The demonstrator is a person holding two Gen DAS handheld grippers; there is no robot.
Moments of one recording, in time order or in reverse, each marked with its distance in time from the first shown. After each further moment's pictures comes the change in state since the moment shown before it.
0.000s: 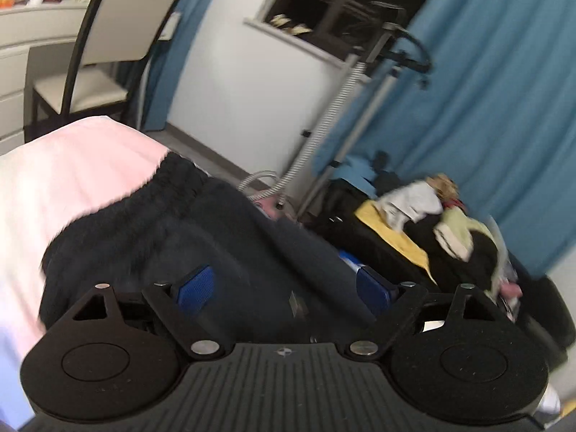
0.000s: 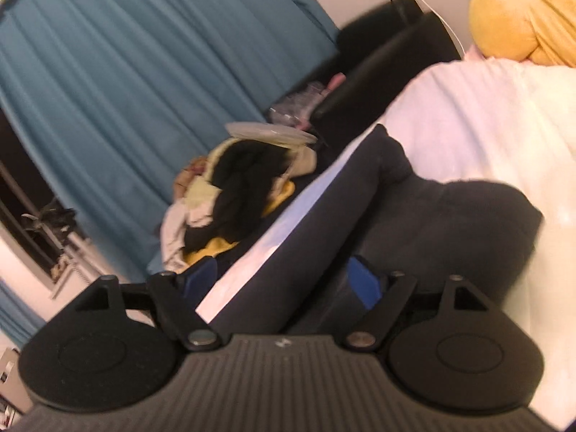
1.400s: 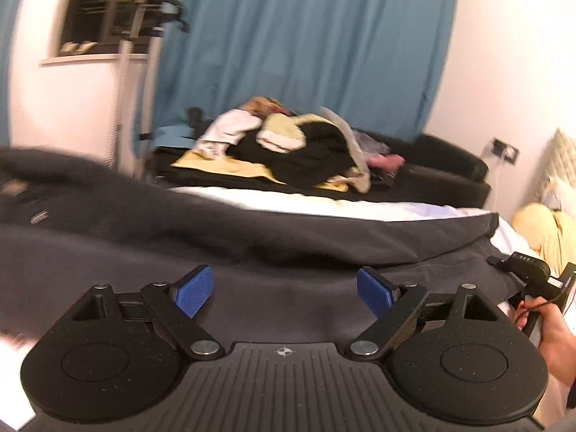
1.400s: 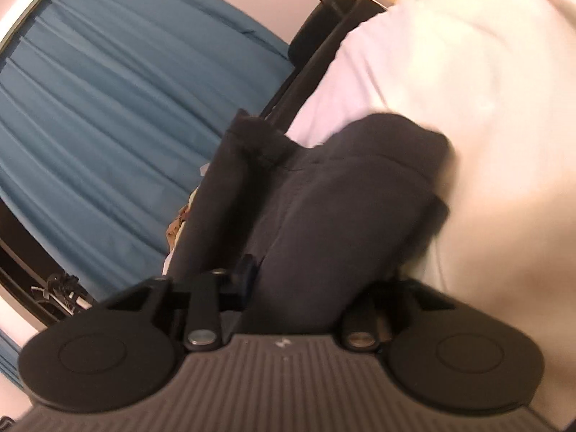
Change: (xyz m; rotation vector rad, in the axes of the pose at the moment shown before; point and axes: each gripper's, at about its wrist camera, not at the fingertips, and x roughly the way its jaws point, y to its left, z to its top) left arm 0.000 -0.188 -0.182 0.563 0.034 -0.354; right arm 0.022 -0.107 -0.041 0.252 -0.111 0.035
